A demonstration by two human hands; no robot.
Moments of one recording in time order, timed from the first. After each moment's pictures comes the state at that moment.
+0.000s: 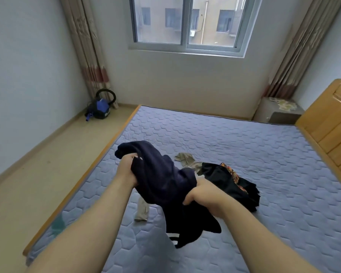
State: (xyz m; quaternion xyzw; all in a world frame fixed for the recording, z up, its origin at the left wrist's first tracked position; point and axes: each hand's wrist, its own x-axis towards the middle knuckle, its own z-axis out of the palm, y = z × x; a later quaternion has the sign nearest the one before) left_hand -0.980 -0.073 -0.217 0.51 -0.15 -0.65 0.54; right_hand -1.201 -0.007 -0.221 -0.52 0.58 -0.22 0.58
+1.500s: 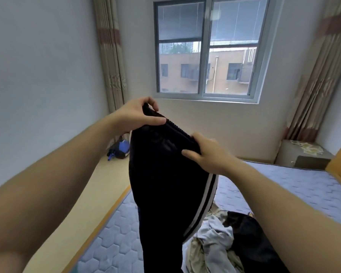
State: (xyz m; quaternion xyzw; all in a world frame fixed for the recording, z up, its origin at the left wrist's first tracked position) left_hand -0.857 -0.124 0.052 0.50 -0.73 -0.26 0.38; right_hand -1.116 -0.115 -0.035 -0.83 0.48 -0.26 0.10
